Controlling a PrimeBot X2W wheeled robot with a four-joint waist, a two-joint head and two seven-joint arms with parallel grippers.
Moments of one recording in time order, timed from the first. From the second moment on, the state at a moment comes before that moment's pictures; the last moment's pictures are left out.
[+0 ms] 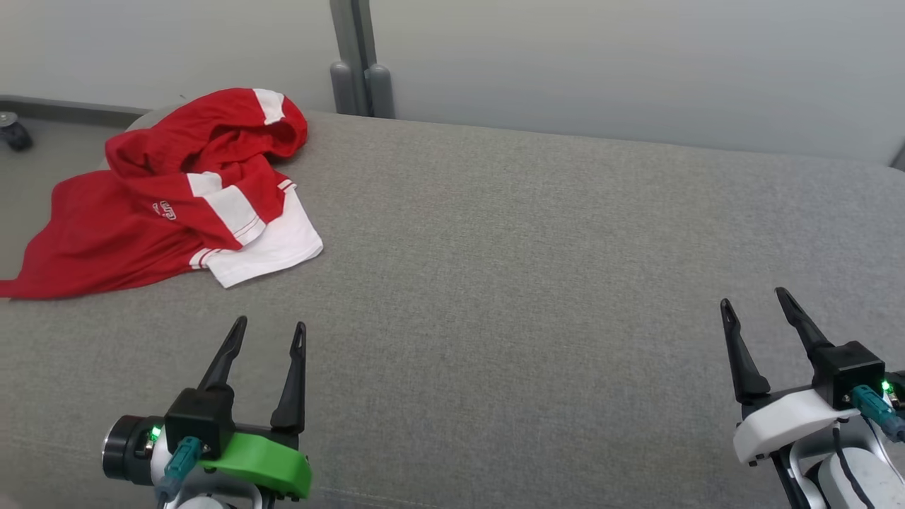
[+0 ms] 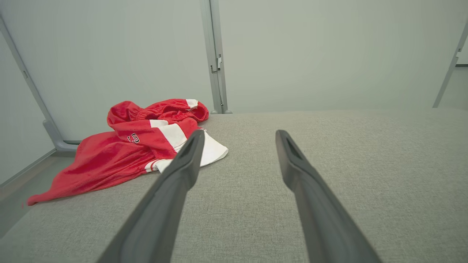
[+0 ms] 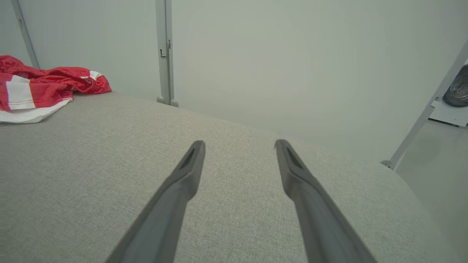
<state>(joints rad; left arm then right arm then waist) -0.01 0.12 -0.27 0.10 -0.21 0.01 -0.25 0.05 -0.31 0.23 0.13 0.19 -0.10 -0.25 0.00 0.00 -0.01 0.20</state>
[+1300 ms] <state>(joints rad) 0.09 0.14 -0.06 0.01 -0.22 0.07 -0.25 -0.12 -0.20 0.41 0.24 0.15 0.03 -0.25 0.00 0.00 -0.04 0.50</state>
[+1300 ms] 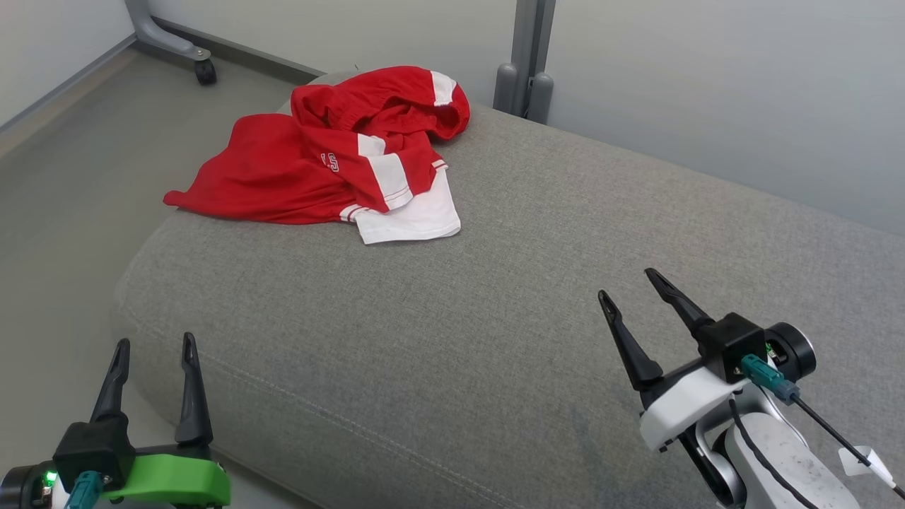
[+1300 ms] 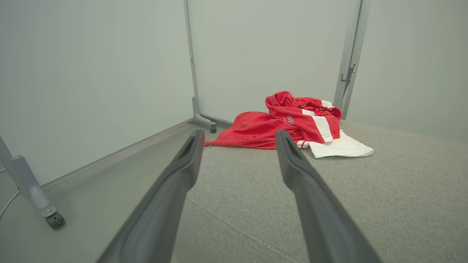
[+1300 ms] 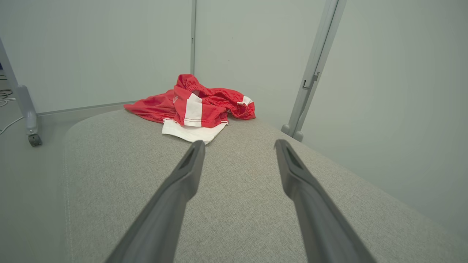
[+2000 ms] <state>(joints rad) 0.05 0.10 0.01 -0.02 -0.40 0.01 -0.25 -0.12 -0.20 0.37 0.26 0.15 0.01 -0.25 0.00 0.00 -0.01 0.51</state>
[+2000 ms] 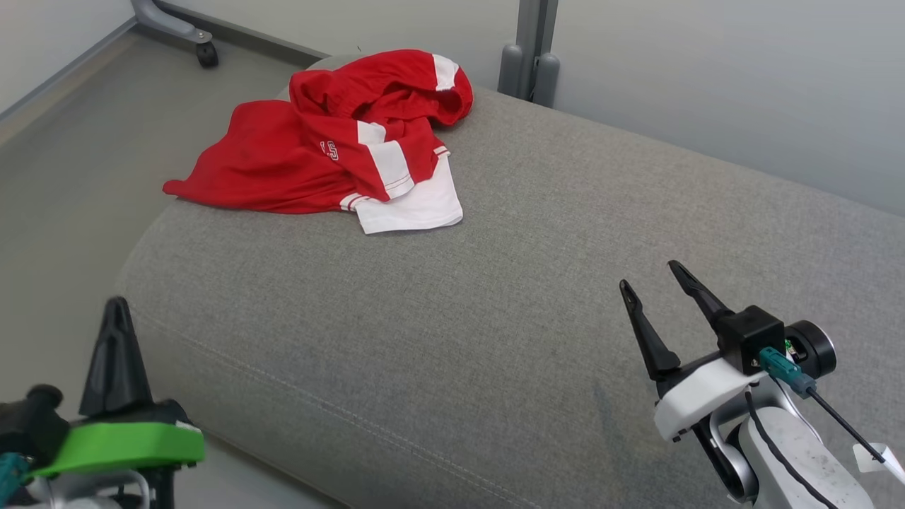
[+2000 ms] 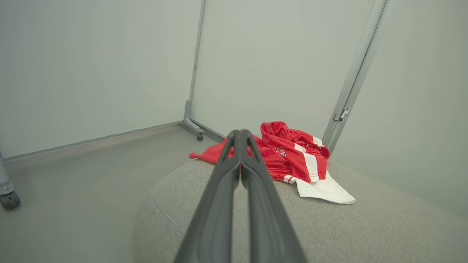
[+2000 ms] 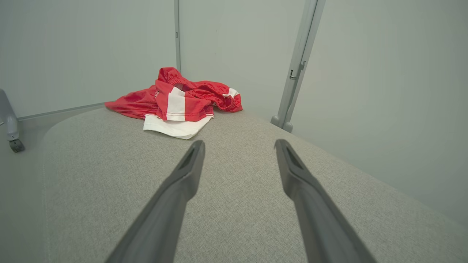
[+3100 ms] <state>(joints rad) -0.53 0.26 0.26 0.18 -0.98 -0.02 0.27 -0.27 -0.27 0.37 0.17 0.09 0.02 -0.25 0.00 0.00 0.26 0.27</state>
